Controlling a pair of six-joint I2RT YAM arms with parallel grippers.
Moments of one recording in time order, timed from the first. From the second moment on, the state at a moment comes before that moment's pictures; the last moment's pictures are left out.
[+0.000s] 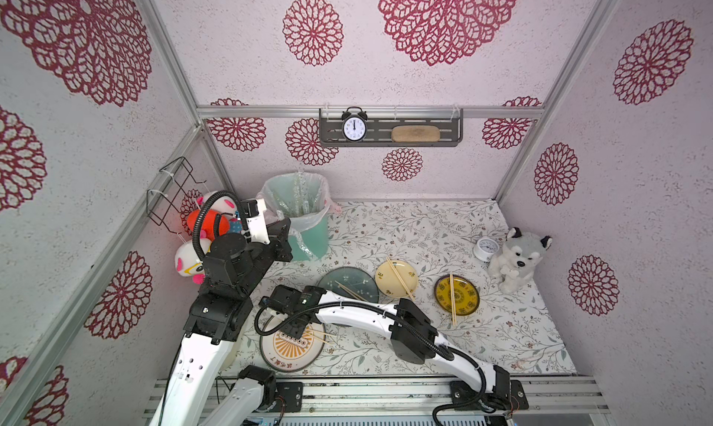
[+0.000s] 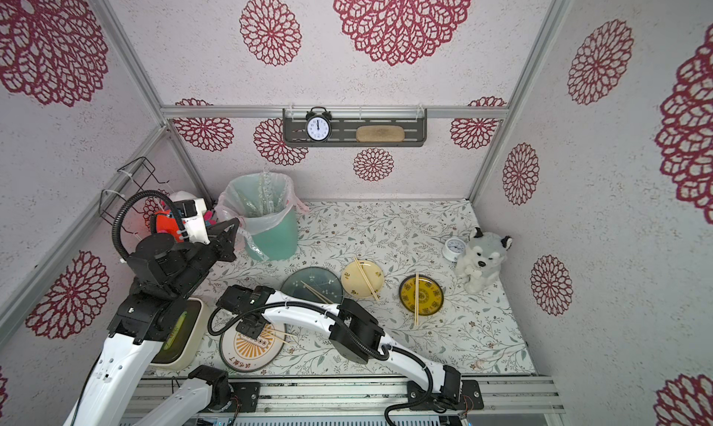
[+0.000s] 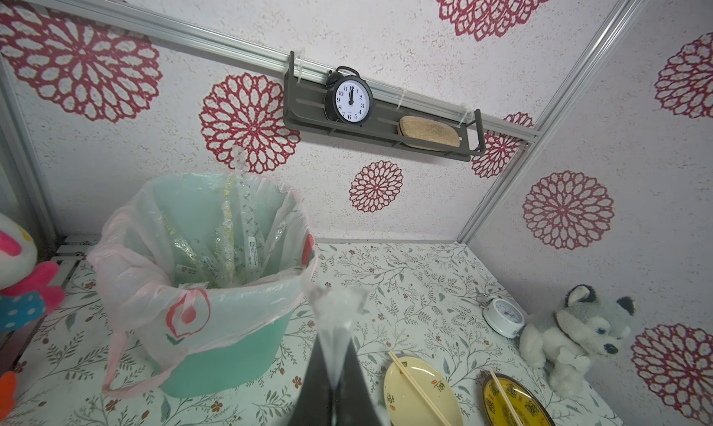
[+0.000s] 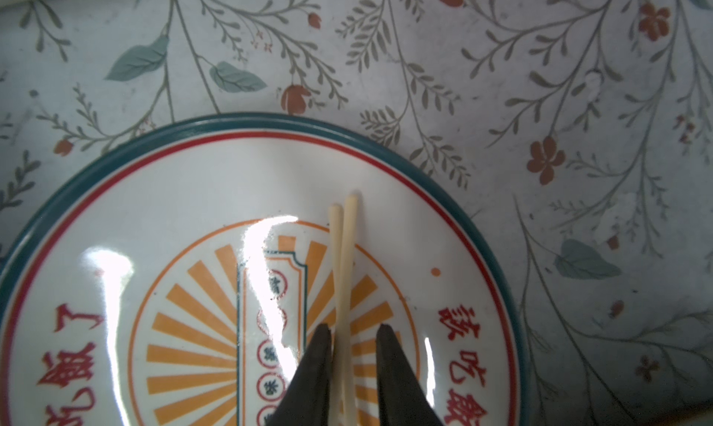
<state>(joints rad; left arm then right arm) -0.24 0.84 1.08 -0.36 0.06 -0.27 1.30 2.55 2.38 -0.94 0.05 0.03</state>
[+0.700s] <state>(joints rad) -0.24 0.82 1.07 -0.35 0.07 -0.27 1.31 2.54 2.32 -0.91 0.09 0.03</state>
